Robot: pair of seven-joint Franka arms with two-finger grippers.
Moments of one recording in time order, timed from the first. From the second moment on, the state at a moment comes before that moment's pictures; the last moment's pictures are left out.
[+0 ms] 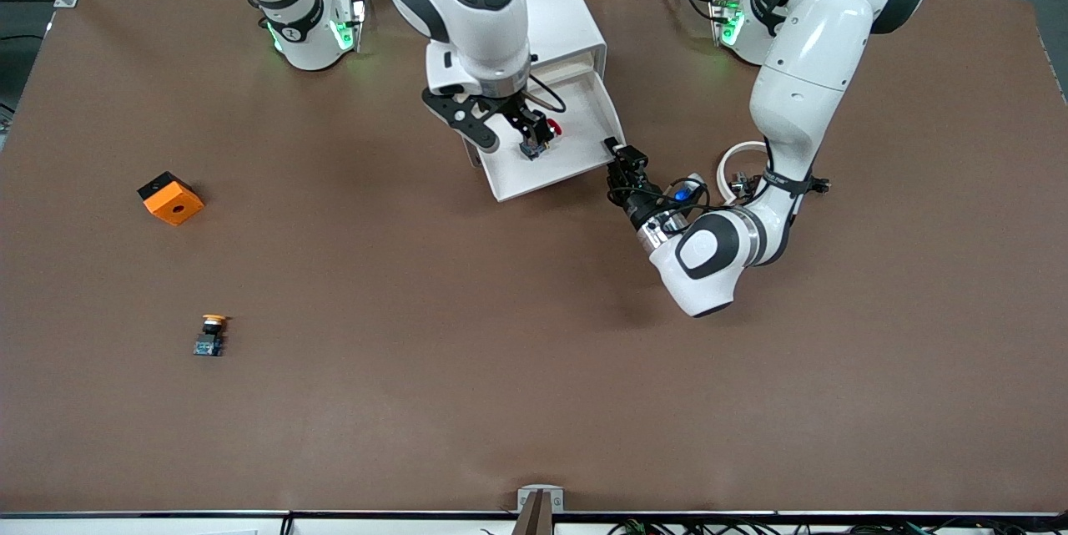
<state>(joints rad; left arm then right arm) -0.37 0.91 -0.02 -1.45 -0.90 1.18 -1.96 0.89 0.32 -0.05 -1.59 0.12 1.83 1.51</state>
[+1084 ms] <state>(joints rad) -0.34 0.90 -0.02 -1.28 -0.90 1.08 -1.69 0.94 0.44 -0.05 -1.59 0.13 1.90 1.52</state>
